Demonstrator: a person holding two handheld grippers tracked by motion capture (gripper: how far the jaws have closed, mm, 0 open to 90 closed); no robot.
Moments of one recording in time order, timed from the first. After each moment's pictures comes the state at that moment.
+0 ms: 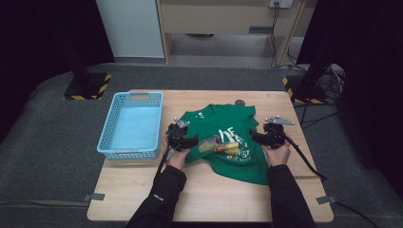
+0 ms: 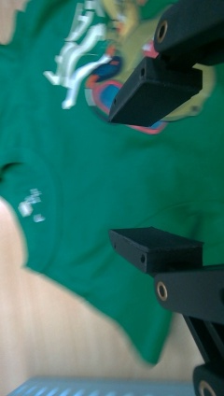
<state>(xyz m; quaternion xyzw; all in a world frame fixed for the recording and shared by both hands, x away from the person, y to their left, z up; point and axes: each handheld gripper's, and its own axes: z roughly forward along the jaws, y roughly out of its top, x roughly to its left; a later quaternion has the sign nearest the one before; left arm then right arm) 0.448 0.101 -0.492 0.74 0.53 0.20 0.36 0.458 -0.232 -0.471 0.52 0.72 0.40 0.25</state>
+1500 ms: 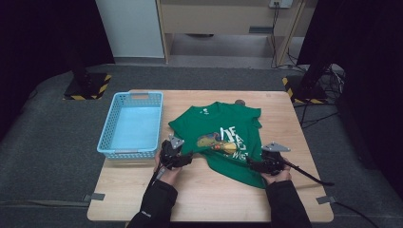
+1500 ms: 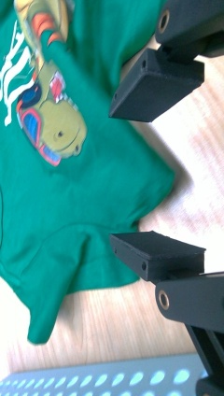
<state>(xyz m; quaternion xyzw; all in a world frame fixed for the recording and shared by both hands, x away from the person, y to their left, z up) 0.396 0.123 -0.508 0.77 0.48 0.23 0.37 0.393 -0.231 -0.520 0.49 0.76 0.36 0.22</state>
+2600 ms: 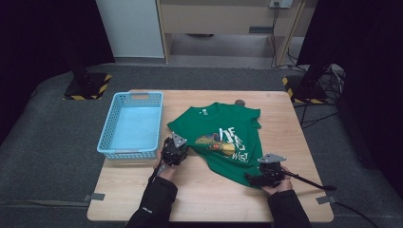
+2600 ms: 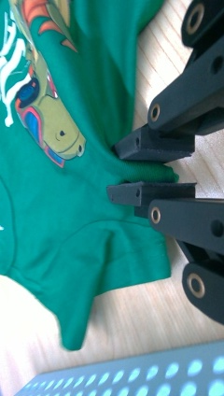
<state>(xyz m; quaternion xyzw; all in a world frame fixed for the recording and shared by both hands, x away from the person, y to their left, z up) 0.411 0.123 -0.504 0.79 0.44 0.24 0.35 0.365 -0.230 -0.531 0.44 0.82 0.32 0.18</state>
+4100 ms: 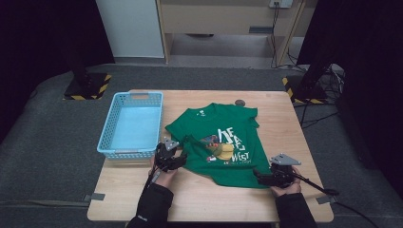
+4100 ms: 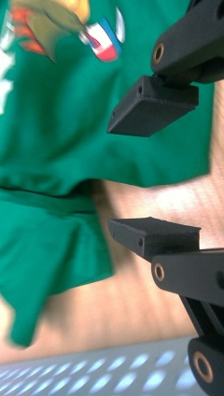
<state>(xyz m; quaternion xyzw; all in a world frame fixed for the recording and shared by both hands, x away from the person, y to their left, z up) 0.394 0.137 -0.513 0.76 0.51 0.20 0.35 0.356 -0.255 -0.523 0.46 0.78 0.37 0.22</state>
